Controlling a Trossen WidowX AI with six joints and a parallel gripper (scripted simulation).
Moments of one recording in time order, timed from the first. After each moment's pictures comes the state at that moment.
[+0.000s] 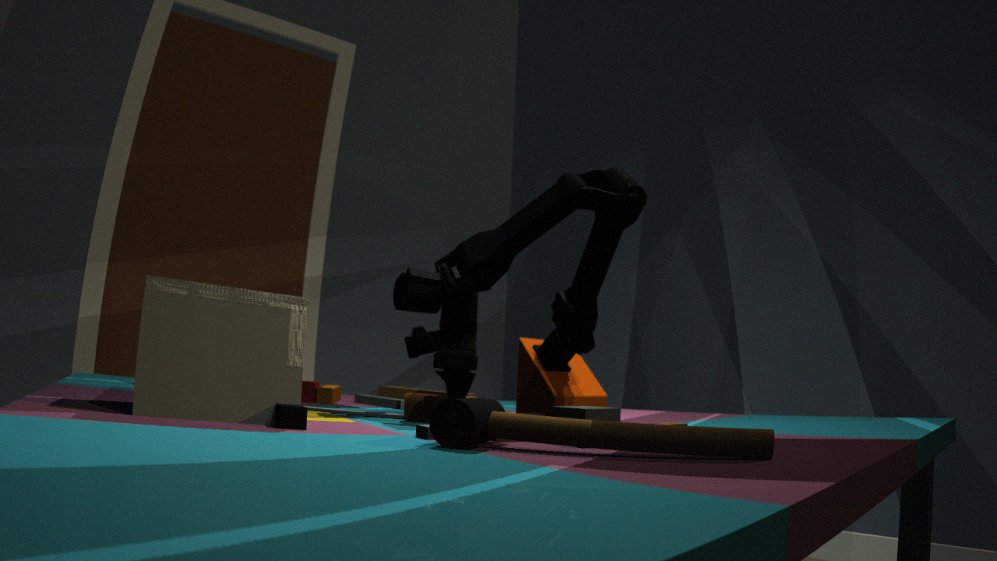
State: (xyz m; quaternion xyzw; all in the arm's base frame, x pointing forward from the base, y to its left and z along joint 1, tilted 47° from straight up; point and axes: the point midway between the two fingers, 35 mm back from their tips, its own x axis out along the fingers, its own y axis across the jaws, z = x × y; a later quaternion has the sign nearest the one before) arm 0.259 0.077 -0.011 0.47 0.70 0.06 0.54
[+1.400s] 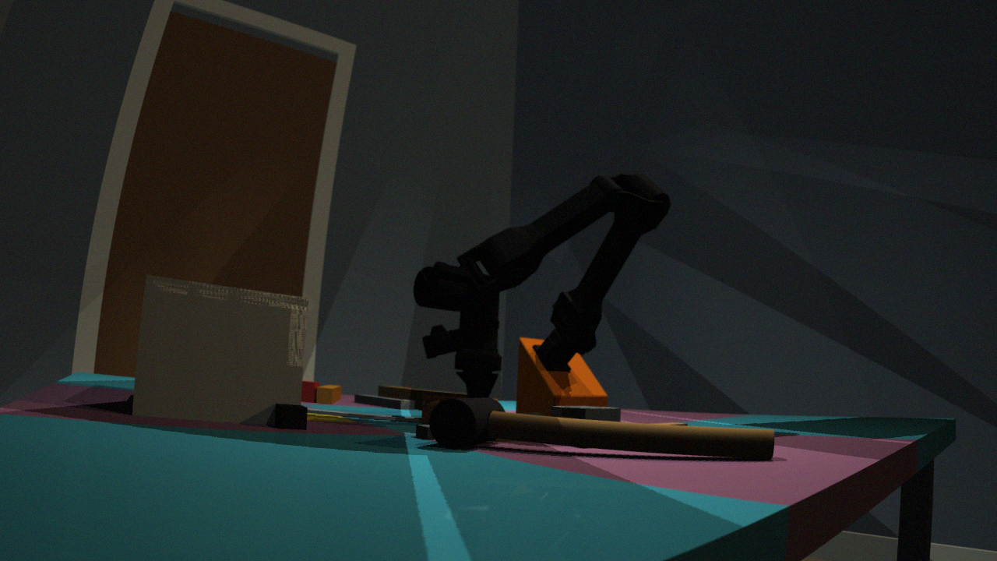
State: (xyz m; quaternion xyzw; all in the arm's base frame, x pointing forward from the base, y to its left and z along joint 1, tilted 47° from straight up) arm 0.259 0.113 0.028 0.47 0.70 0.06 0.54
